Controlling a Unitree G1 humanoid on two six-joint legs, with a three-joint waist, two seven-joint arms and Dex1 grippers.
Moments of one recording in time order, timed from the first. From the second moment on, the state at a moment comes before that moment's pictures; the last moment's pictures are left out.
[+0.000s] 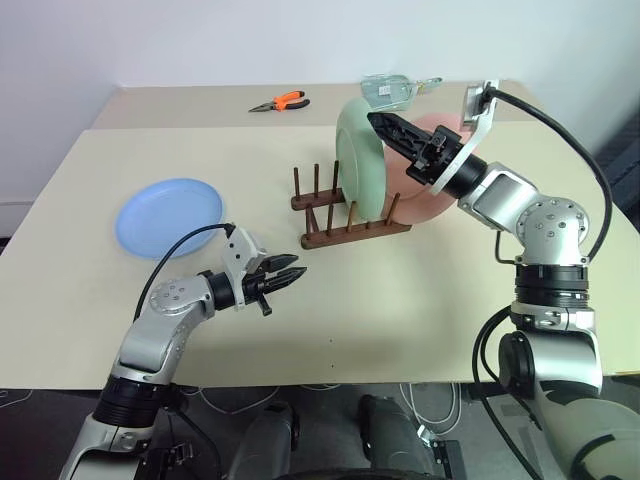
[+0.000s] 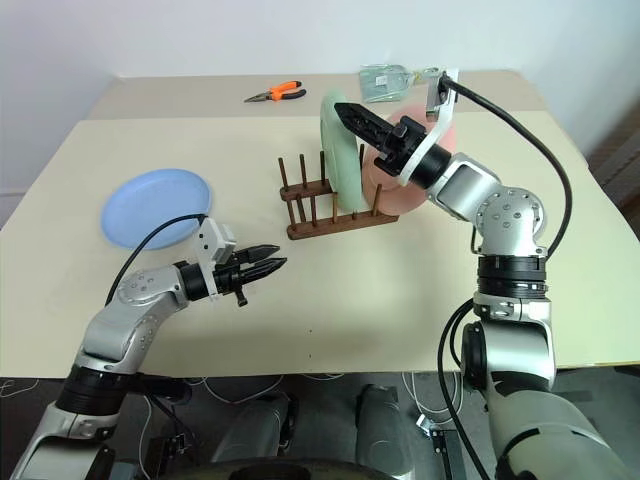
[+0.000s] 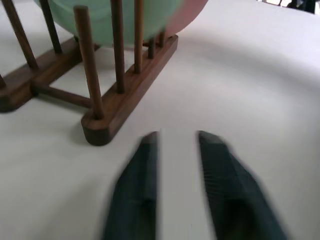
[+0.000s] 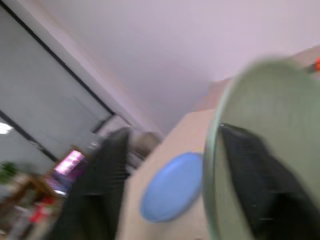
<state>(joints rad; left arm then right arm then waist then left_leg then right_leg) -0.24 0.48 -0.06 -0.16 -0.37 0.38 -0.84 -0.82 -0.48 -0.17 0.10 1.07 0.82 0.45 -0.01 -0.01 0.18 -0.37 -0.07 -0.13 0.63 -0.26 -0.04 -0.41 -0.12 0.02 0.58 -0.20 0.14</state>
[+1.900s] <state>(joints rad) -0.69 0.46 0.14 0.54 -0.17 0.12 -0.76 -0.51 -0.75 -0.01 -0.62 0.85 0.75 0.41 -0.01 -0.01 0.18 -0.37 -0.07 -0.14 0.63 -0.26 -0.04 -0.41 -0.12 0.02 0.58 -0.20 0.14</state>
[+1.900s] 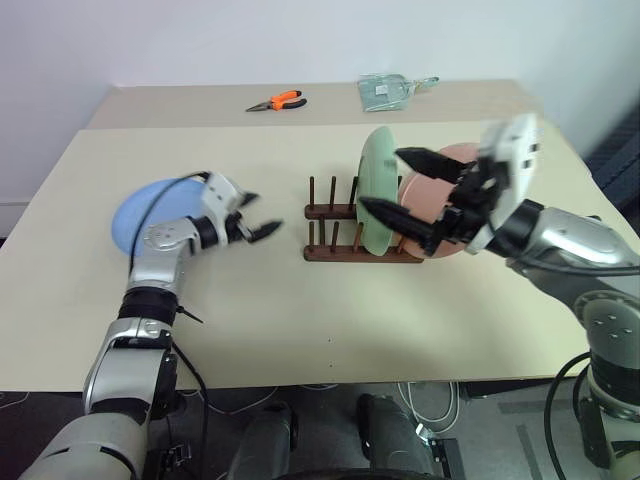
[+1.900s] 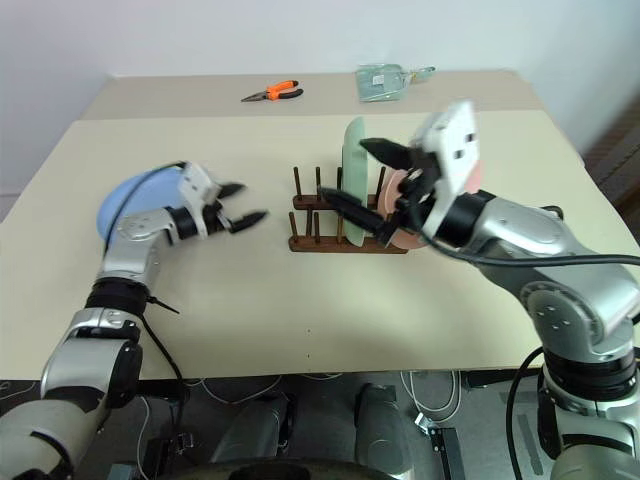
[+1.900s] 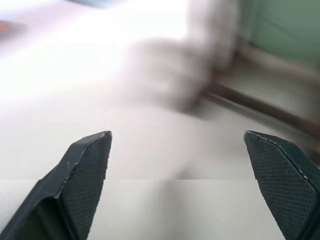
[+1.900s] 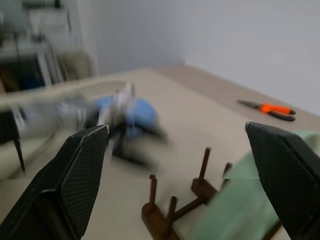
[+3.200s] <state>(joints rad) -0.78 0.39 0.38 -0.08 -0.51 0.80 -0.22 -0.78 -0.52 0.46 -0.22 -0.08 0.22 0.60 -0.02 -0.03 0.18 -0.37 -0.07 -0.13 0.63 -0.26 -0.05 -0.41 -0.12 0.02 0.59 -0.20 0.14</state>
